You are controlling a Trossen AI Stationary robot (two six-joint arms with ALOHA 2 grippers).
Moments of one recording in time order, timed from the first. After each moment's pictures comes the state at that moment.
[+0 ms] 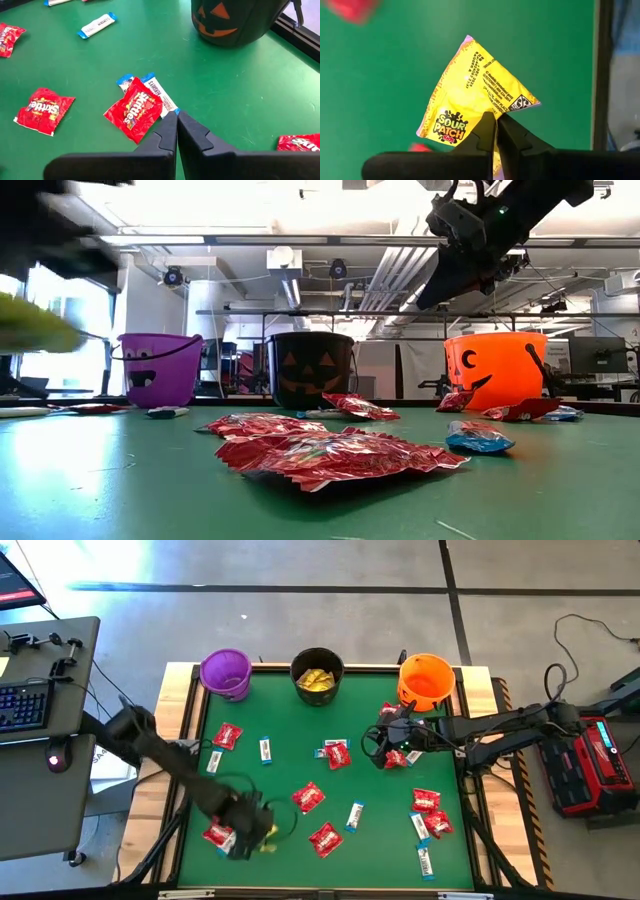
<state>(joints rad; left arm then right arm) -0.62 1.58 1.06 -0.73 0.01 -0.59 0.04 1.19 0.76 -0.32 0.37 0.44</state>
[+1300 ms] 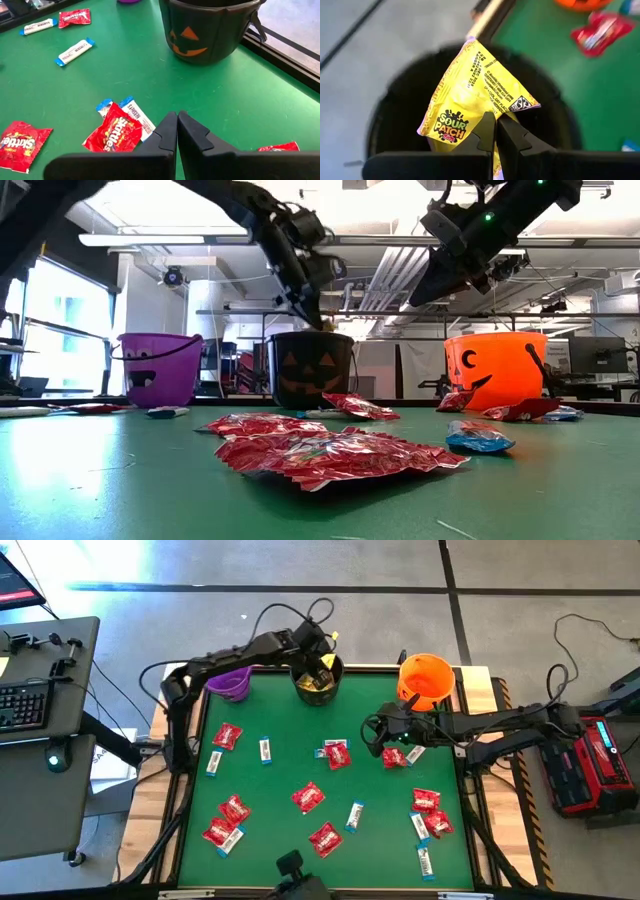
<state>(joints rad) 0.55 1.98 1.77 -0.71 -0.06 0.06 -0.03 1.19 0.76 -0.27 0.43 0.44</state>
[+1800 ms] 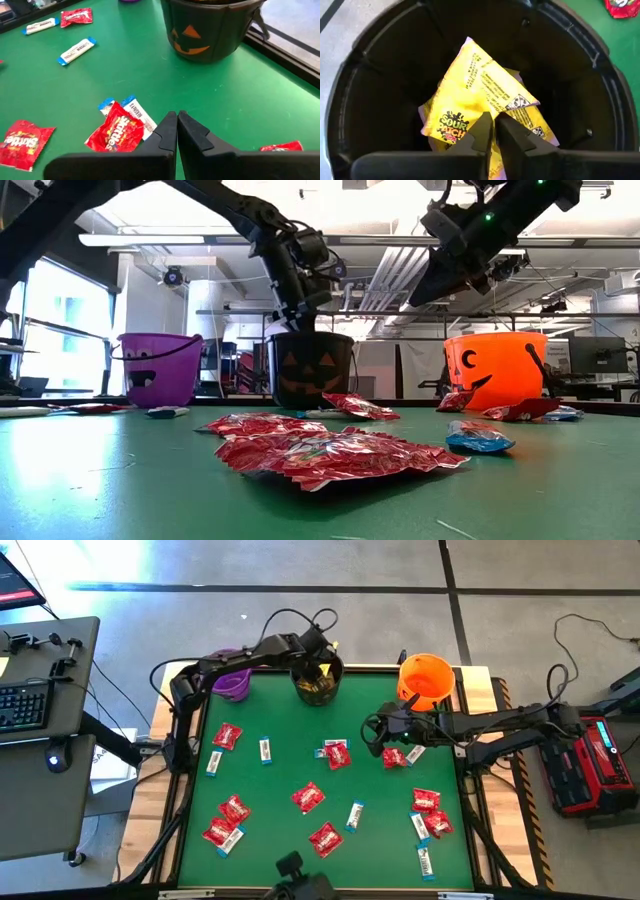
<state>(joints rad) 0.56 2.05 1.77 -0.79 -0.06 0.06 -0.03 1.19 0.76 -0.27 0.41 0.44</state>
